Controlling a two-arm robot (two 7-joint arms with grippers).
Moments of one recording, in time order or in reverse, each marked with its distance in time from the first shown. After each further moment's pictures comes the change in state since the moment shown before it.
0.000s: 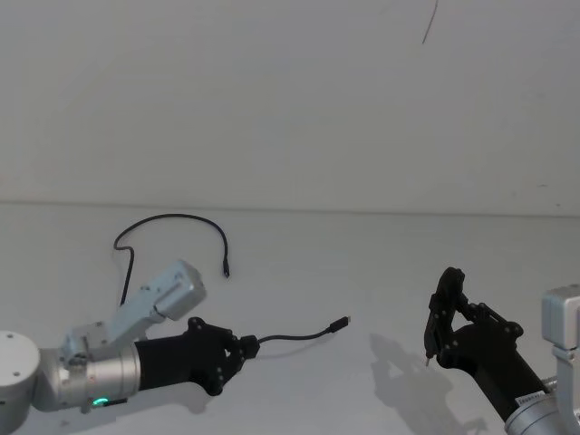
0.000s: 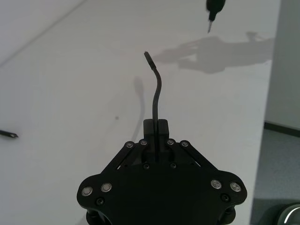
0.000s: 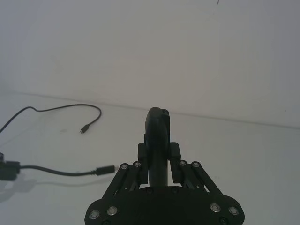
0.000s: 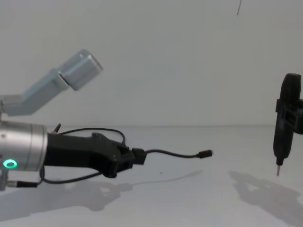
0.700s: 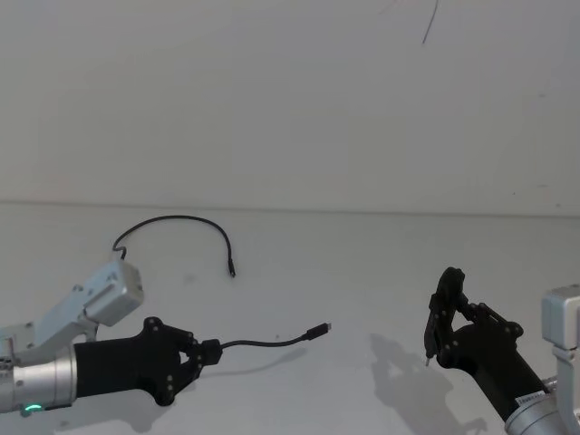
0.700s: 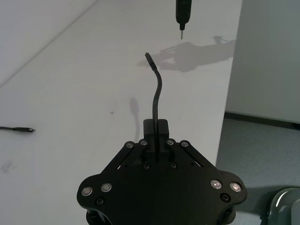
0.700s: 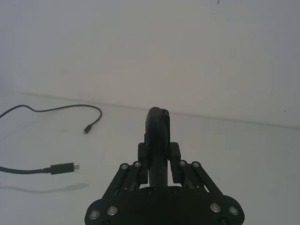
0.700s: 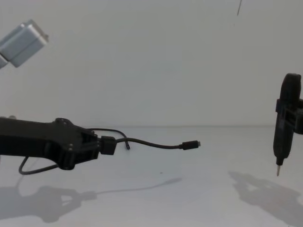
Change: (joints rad) left arm 0.069 0.162 -0.058 -0.141 -0.090 -0.047 -0.099; right arm 0.000 0.000 0.000 0.000 0.000 0.000 0.000
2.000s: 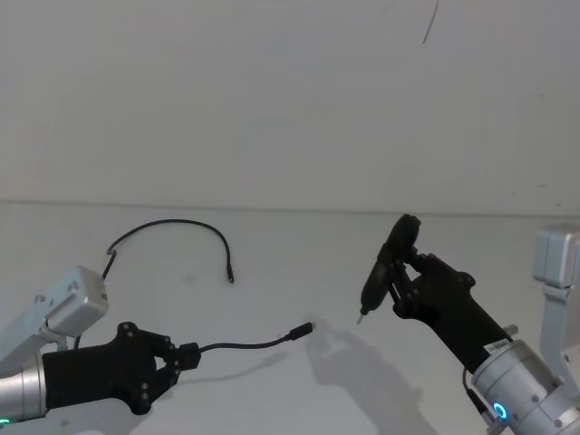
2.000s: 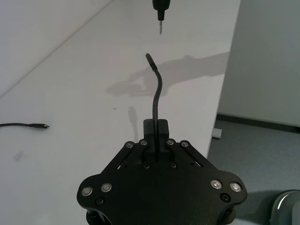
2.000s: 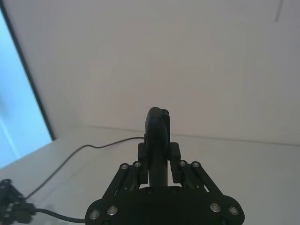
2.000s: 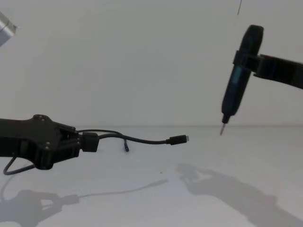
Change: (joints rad) left arm 0.082 0.079 -0.046 -0.075 -0.056 -0.045 0.022; right arm 0.108 -0.058 -0.015 -0.024 0.187 0.088 0.159
